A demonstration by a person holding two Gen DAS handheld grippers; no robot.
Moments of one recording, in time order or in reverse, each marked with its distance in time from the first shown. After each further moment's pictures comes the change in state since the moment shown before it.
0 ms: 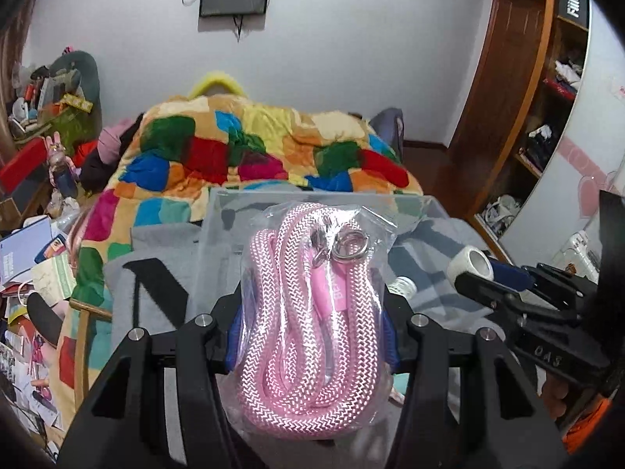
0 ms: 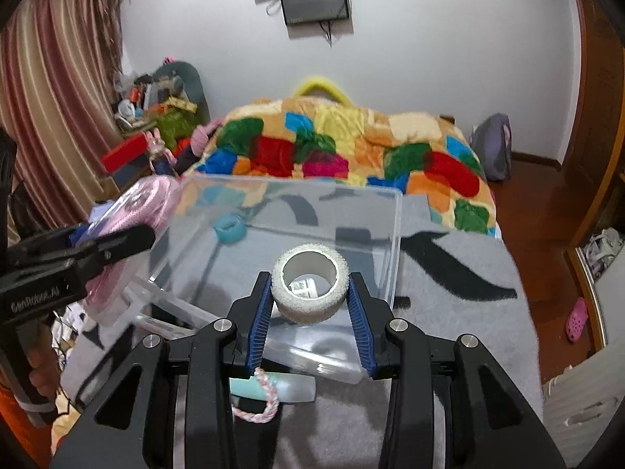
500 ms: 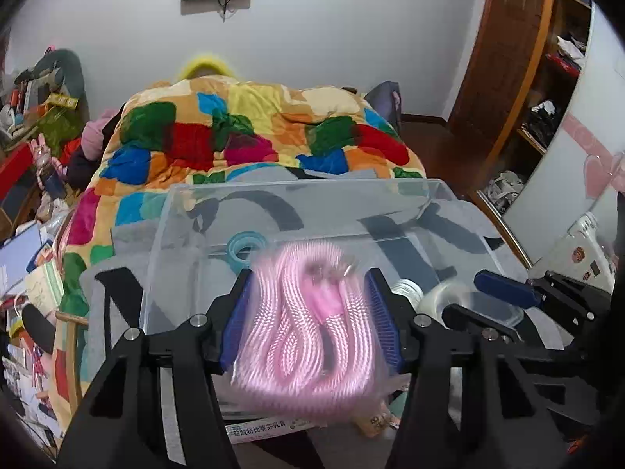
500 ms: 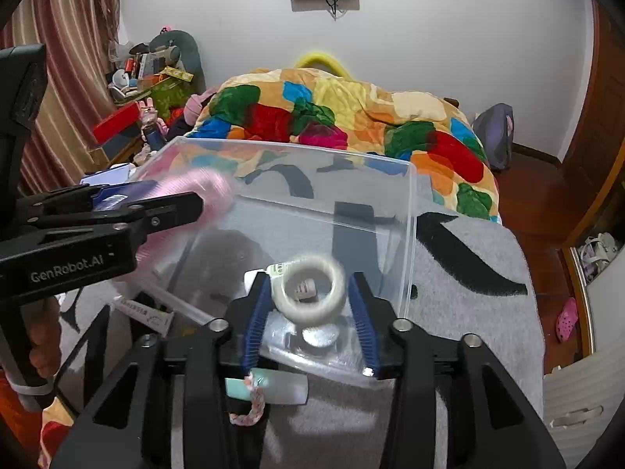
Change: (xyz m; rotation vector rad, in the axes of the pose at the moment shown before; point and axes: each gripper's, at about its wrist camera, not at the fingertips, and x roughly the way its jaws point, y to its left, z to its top) left arm 0.034 -0.018 0.011 0.057 0.070 -0.003; right arm 0.019 0.001 -0.007 -0.047 0.080 -0.021
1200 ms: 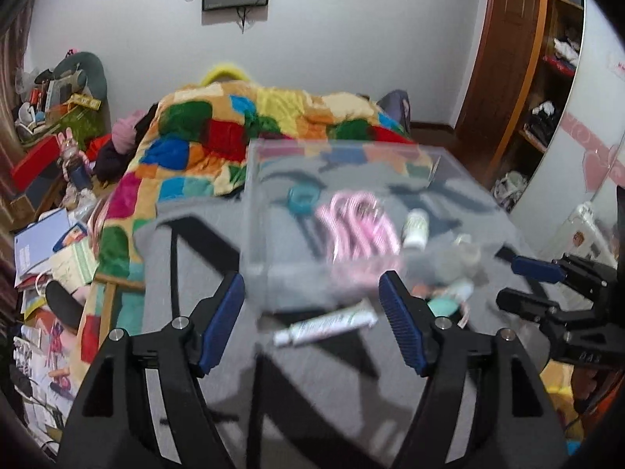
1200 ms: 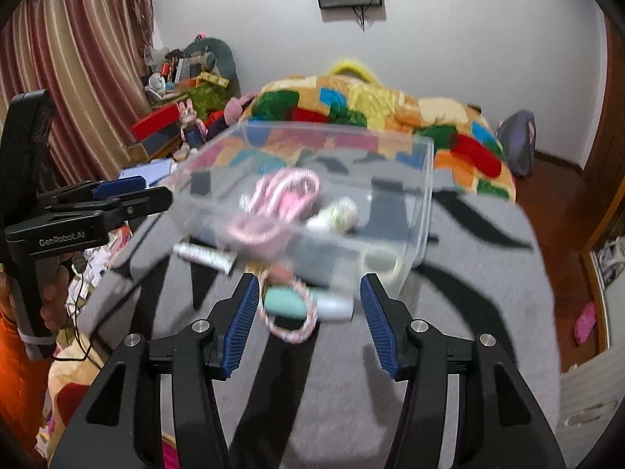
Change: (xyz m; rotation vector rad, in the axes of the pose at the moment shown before) left arm -0.061 0.041 -0.069 -0.008 -0.024 0.045; right arm -0.044 0.019 -0.055 -0.030 -0.017 0.111
